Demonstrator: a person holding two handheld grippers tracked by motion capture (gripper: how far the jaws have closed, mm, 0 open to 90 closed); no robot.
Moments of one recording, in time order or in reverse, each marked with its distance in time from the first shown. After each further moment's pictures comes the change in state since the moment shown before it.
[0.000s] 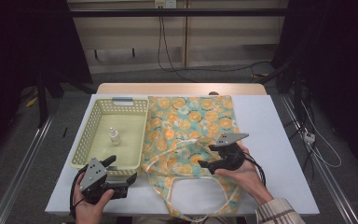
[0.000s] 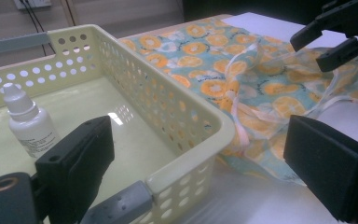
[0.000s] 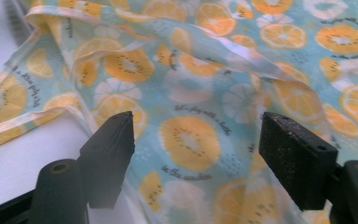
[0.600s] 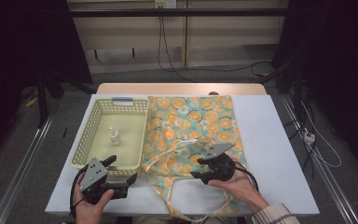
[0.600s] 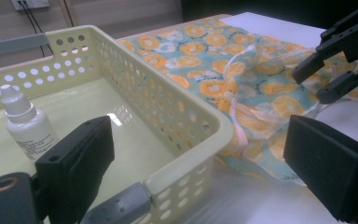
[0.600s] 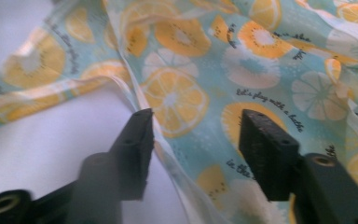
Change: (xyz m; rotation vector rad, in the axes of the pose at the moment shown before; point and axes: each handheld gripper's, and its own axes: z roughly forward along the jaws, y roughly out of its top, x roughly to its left) left arm 0.000 0.000 0.000 -0.001 -0.006 0.011; right arm 0.028 -0.008 0.020 0.077 0.083 -0.086
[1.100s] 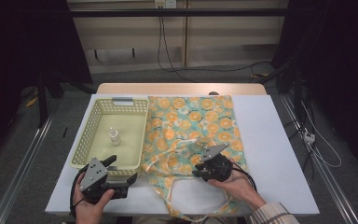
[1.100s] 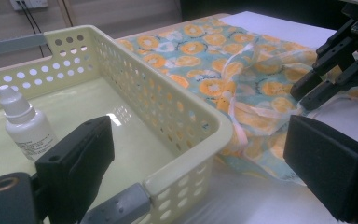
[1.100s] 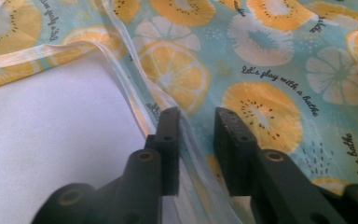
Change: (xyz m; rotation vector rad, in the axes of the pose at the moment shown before) left arm 0.000 0.000 0.000 0.002 -0.004 0.003; right arm -0.003 -0.005 0.014 0.085 0.005 -0.034
